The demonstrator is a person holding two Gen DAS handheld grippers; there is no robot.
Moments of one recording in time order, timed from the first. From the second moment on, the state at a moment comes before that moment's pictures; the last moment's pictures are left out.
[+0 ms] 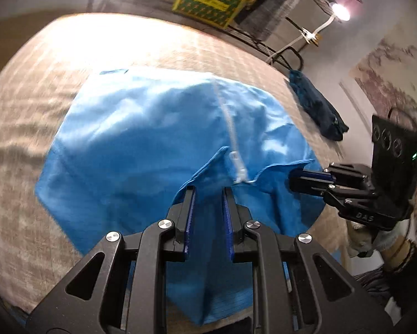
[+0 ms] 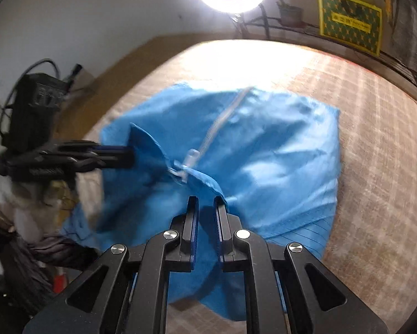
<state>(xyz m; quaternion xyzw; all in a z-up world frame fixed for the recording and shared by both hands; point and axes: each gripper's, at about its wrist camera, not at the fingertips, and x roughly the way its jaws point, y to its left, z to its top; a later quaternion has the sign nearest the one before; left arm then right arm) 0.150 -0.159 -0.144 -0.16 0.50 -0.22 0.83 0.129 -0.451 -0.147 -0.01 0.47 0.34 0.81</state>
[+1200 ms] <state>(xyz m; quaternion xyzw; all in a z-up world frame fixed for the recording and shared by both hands) 0.099 -0.170 -0.165 -0.07 0.52 -0.25 0.81 0.186 -0.380 -0.155 0.06 0.49 0.40 0.77</state>
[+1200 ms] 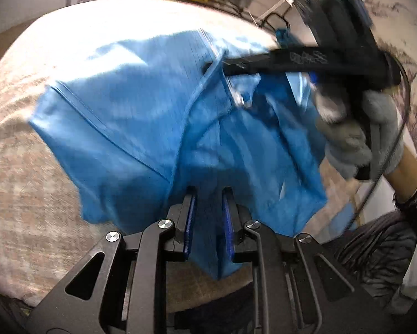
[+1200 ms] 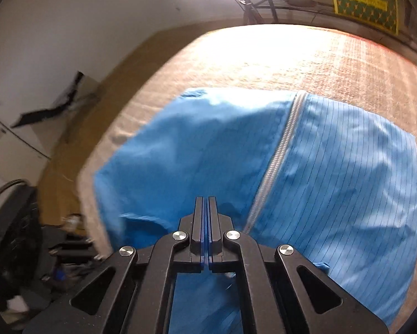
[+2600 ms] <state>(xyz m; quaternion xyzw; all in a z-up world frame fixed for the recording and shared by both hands) 0.102 -0.198 -0.153 -0.14 0.51 -0.30 0.79 0.167 -0.462 -0.115 0.10 0.43 0.39 0.81</state>
